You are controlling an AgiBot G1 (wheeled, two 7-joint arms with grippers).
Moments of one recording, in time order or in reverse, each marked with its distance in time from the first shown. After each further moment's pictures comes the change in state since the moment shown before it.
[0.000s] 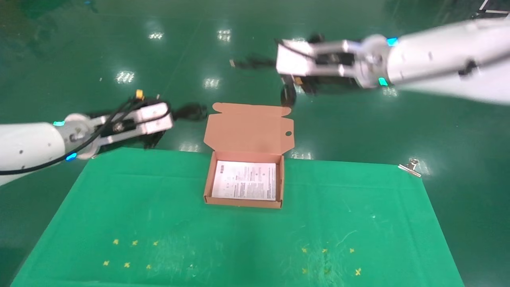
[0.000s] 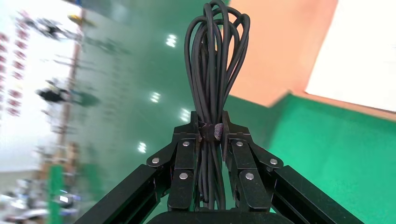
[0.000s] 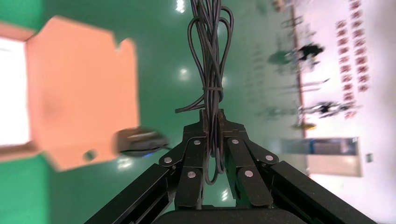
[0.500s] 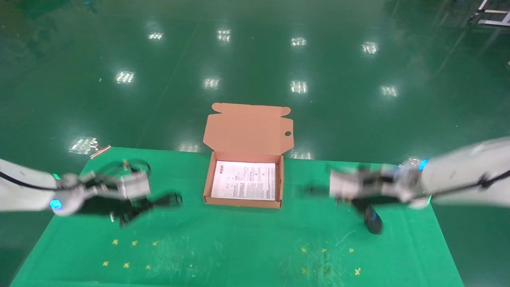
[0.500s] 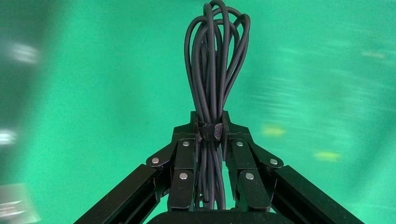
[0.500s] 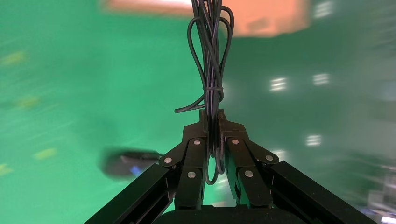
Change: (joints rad) left arm -0.060 0.032 0.050 0.488 -0.243 0.246 0.260; right arm -0.231 0.208 -0.082 0.194 -0.065 -0.248 0.192
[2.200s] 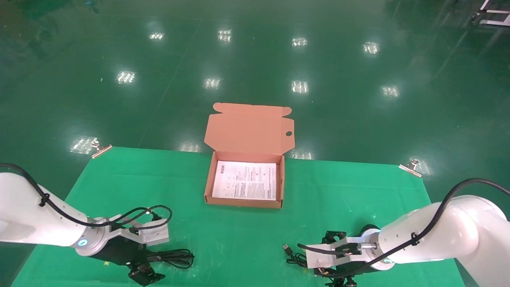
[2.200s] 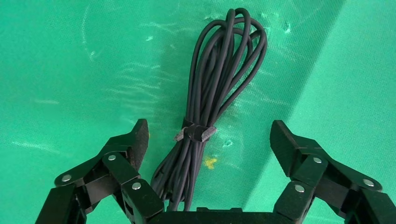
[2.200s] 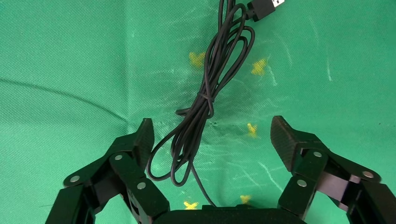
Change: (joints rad) left arm 0.010 0.164 0.058 0.402 -0.031 0.148 0.084; right arm -0.209 -0.105 -0.111 -0.202 0.044 -0.025 -0.134
